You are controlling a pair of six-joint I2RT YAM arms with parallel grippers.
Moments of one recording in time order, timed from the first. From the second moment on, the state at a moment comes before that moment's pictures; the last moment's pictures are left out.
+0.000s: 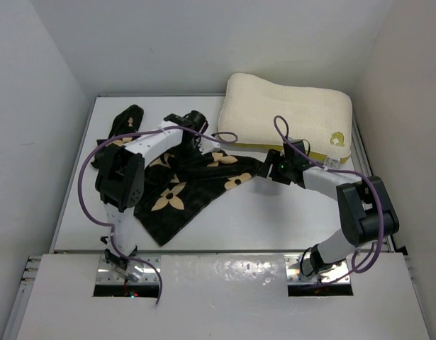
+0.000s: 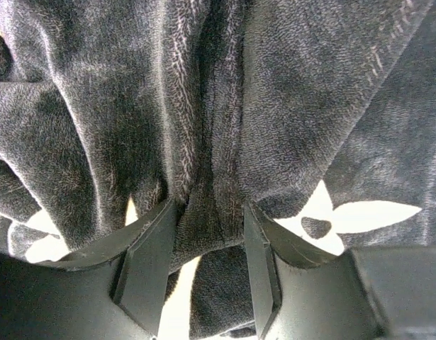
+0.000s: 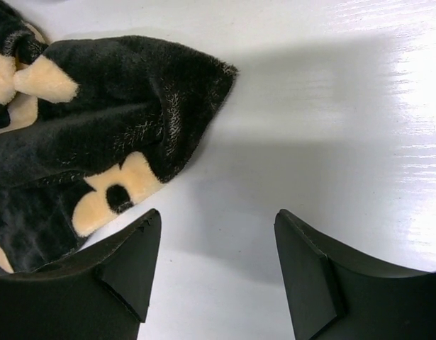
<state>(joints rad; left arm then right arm) -0.46 1.98 1.59 -0.99 -0.06 0.76 0.24 1.56 0.70 -0.01 -0.15 0.53</state>
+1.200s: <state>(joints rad) -0.17 1.94 1.82 -1.07 0.26 0.57 0.35 2.05 1.37 -0.08 0.26 -0.44</state>
